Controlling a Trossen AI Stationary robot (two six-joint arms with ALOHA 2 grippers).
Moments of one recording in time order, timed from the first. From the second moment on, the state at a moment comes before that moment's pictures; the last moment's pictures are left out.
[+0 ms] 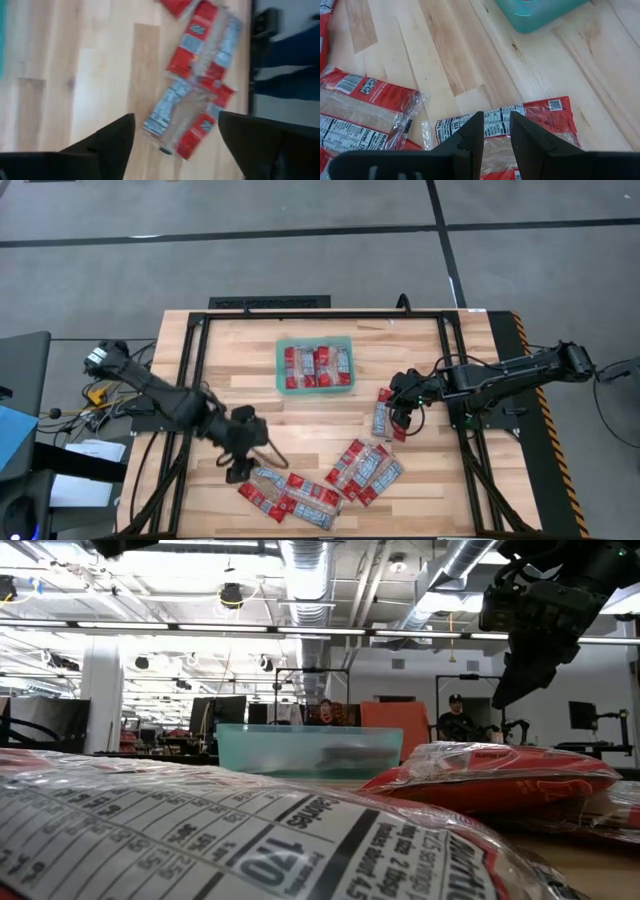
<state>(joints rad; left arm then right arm) -0.53 1.35 1.24 -0.87 -0.13 -0.63 0.08 1.00 0.56 -0.45 0.14 0.52</state>
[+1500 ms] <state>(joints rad) -0.53 1.74 0.97 -0.43 0.14 -0.27 0.08 1.00 0.56 -0.45 0.13 0.52</state>
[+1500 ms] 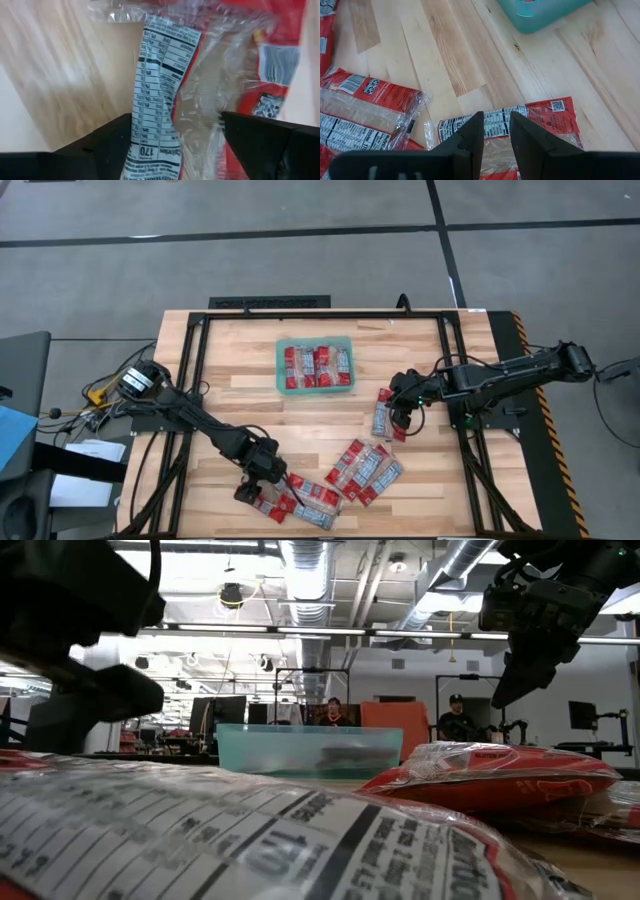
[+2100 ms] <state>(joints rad) -0.49 1.75 0.97 -0.44 0.18 -0.36 0.08 1.00 0.56 -0.46 0.13 0.52</state>
